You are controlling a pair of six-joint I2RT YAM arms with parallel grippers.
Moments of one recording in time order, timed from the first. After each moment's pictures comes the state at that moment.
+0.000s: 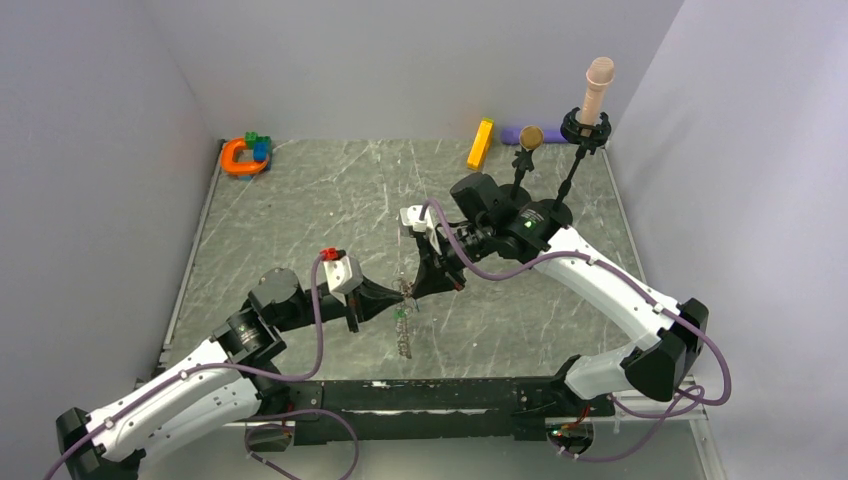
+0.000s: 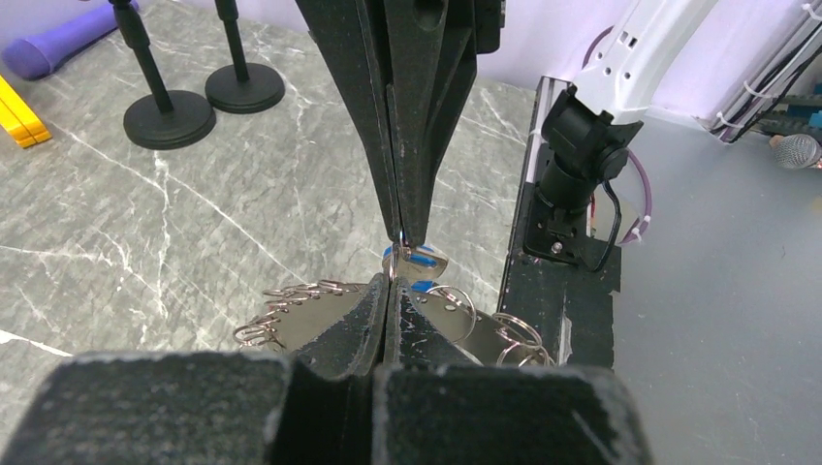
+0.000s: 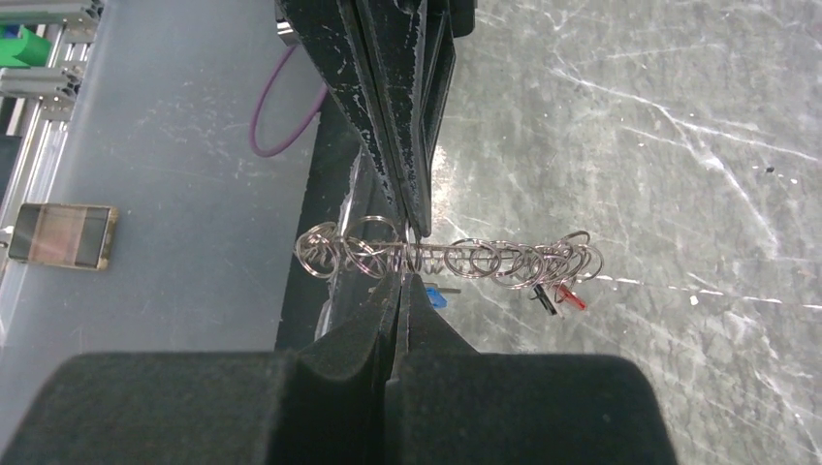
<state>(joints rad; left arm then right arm) -0.85 0.62 0.54 0.07 0.42 -0.10 0.80 1.37 1.38 -0.83 -0.89 -0.42</state>
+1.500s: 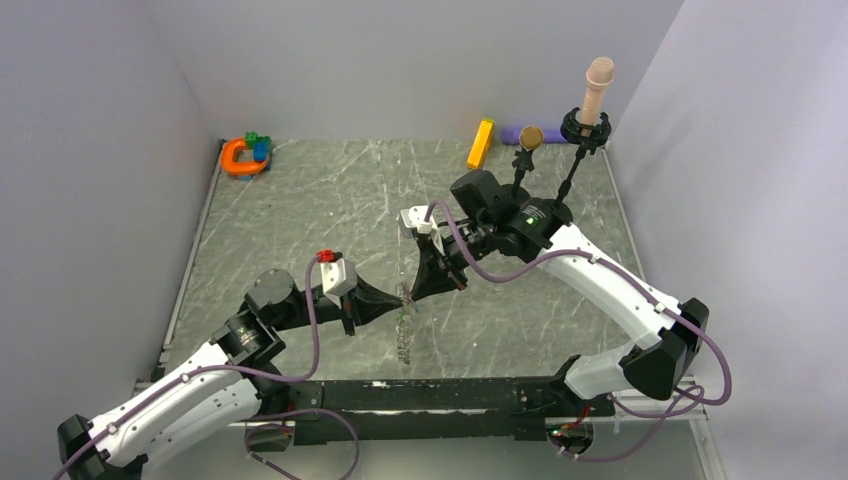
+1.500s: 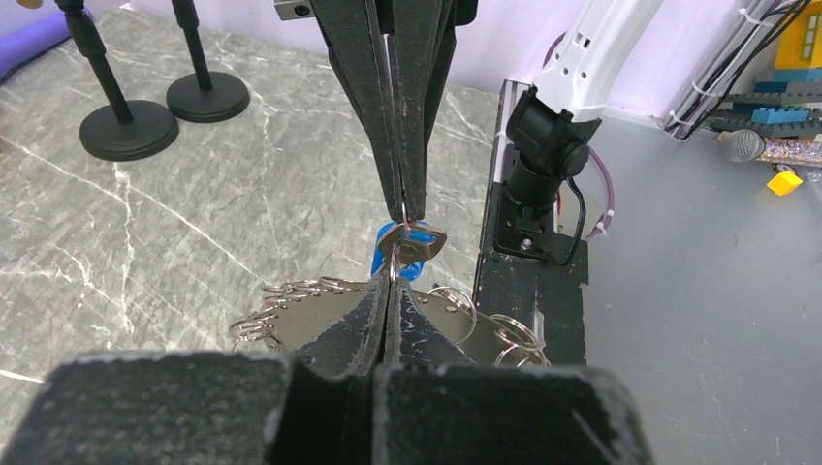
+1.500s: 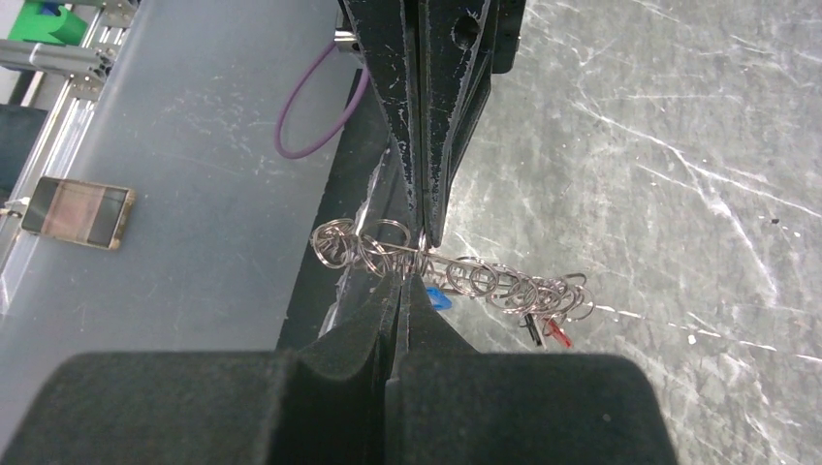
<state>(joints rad) -0.81 0.60 0.51 0.11 0.54 -0.13 0.80 1.38 1.43 -0.88 -0.98 -0.51</state>
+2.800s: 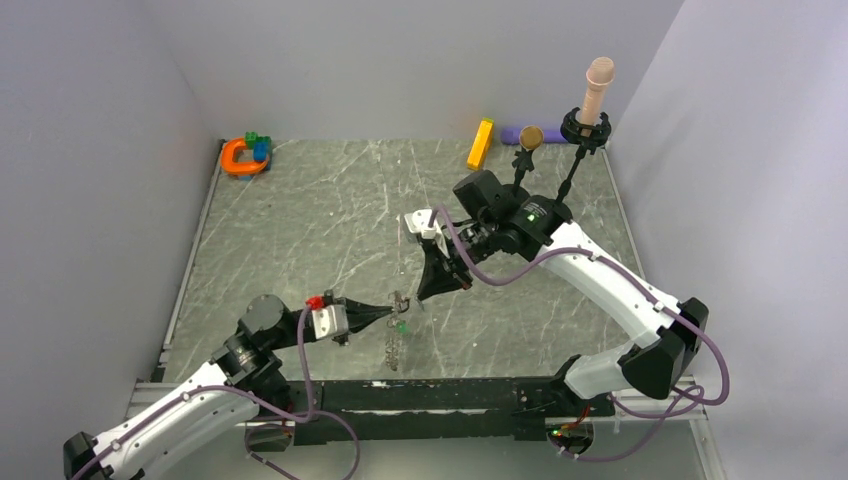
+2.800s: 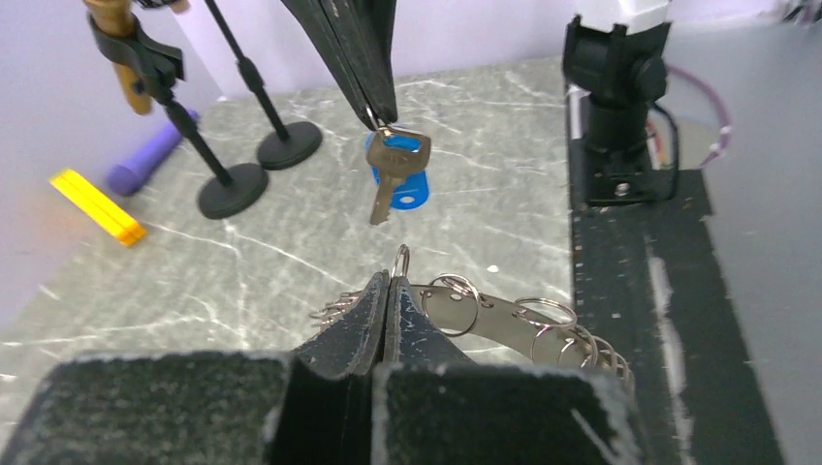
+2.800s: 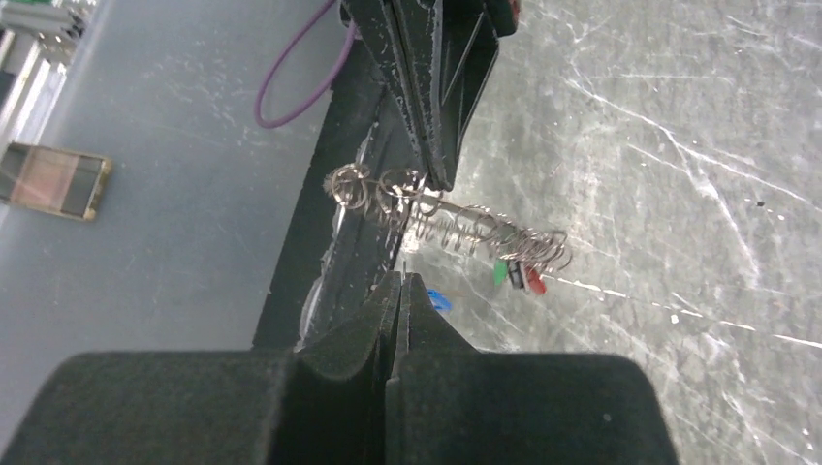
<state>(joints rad) -0.80 0.42 0.30 0.22 0.55 0.15 0.78 1.39 1.43 -0.94 -0.97 -0.59</state>
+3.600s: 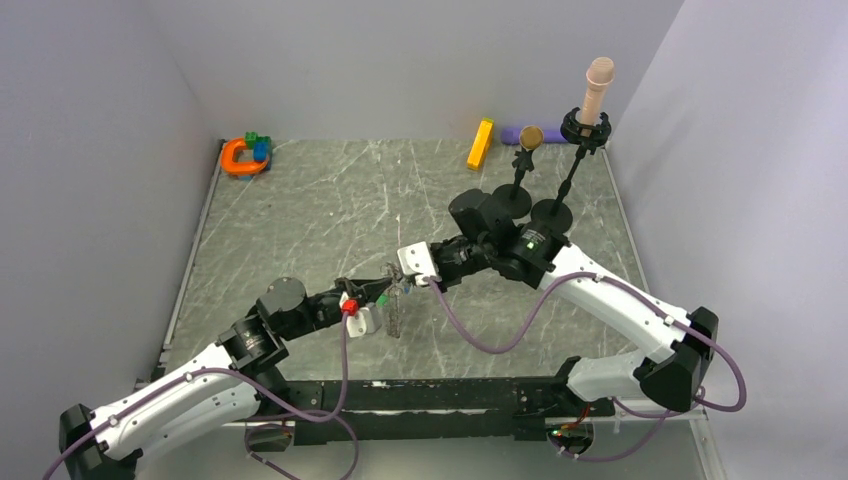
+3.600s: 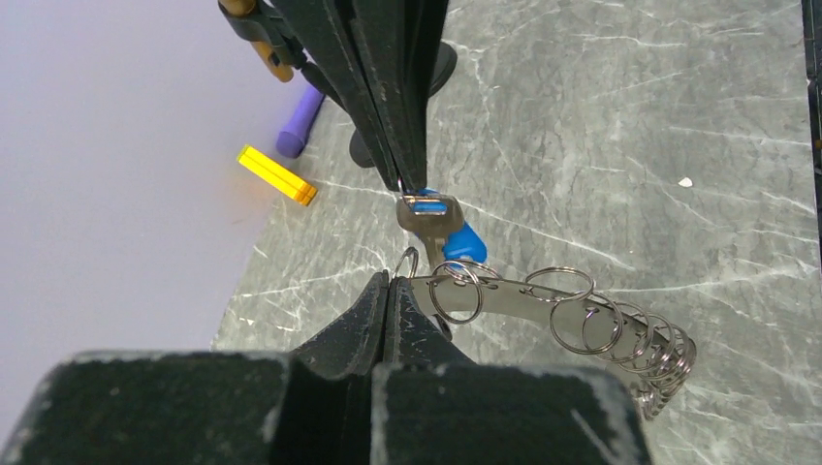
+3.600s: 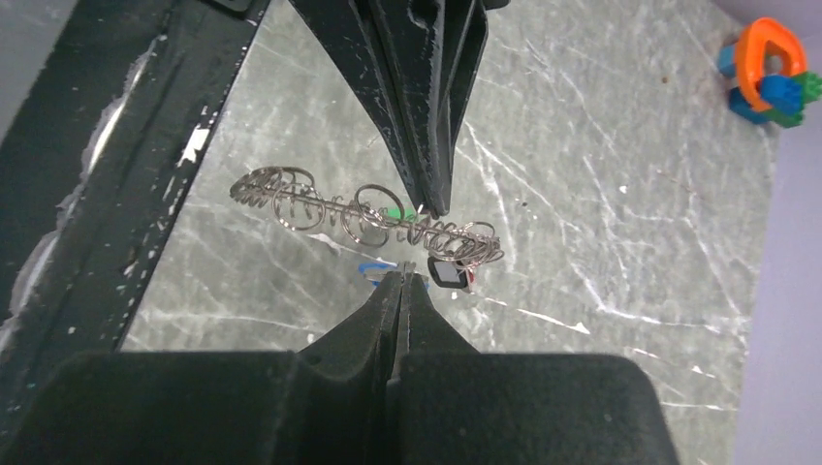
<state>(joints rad) -0.89 0.59 0.46 0.08 0.26 0.67 0.87 1.30 1.29 -0.71 -0.65 -0.91</state>
